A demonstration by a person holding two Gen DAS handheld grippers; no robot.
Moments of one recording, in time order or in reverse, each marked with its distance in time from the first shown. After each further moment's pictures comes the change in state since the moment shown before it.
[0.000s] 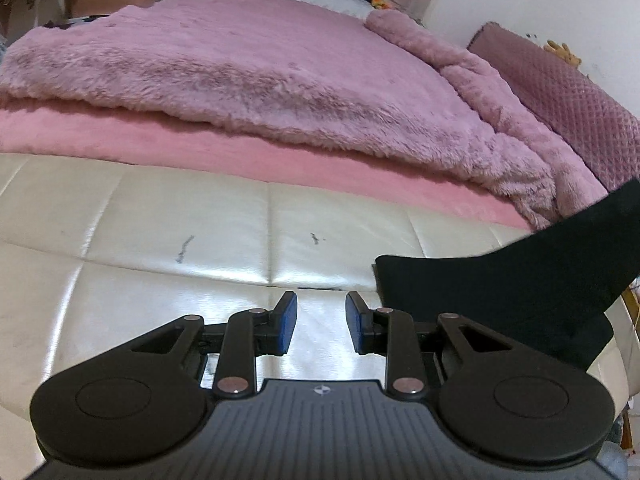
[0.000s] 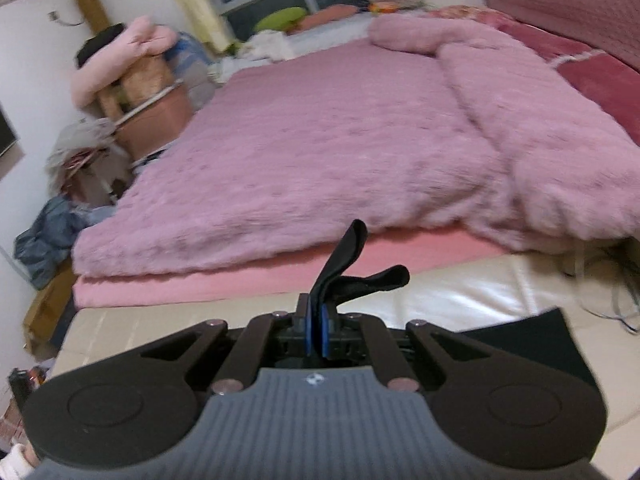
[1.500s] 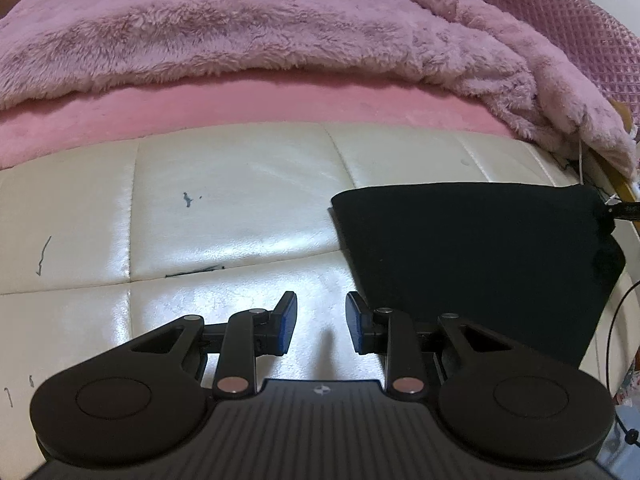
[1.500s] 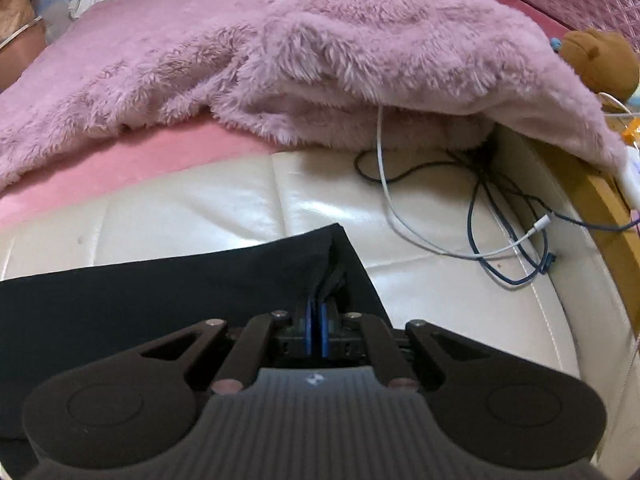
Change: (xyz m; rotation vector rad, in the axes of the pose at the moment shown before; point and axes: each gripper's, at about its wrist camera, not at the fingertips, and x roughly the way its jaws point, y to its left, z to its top) left arm 0.098 -0.086 0.000 0.177 0.233 -0.035; right arm 0.117 -0.204 -0.067 -0.007 0.153 -0.415
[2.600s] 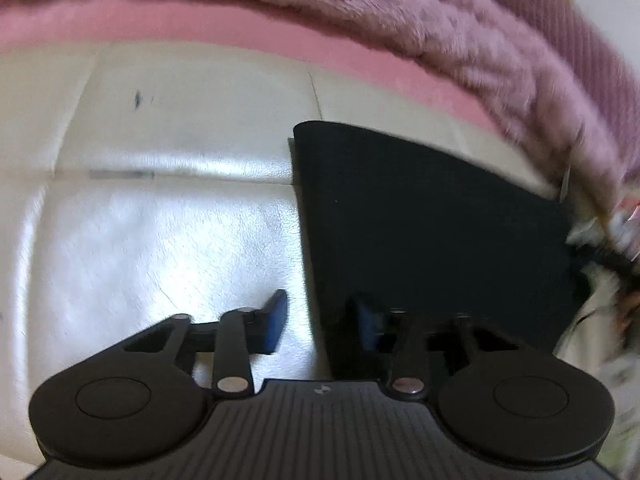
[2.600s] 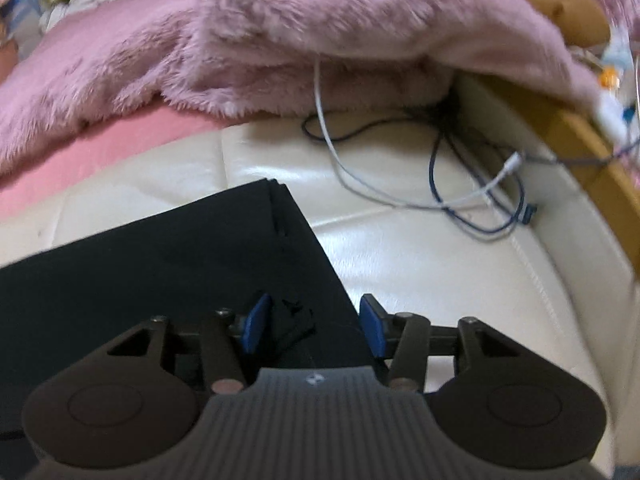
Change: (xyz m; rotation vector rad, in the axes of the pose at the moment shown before) left arm 0.023 -0.035 -0.027 -0.143 0.064 -0.113; right arm 0.028 -0.037 -0.036 0.097 0.007 -0.032
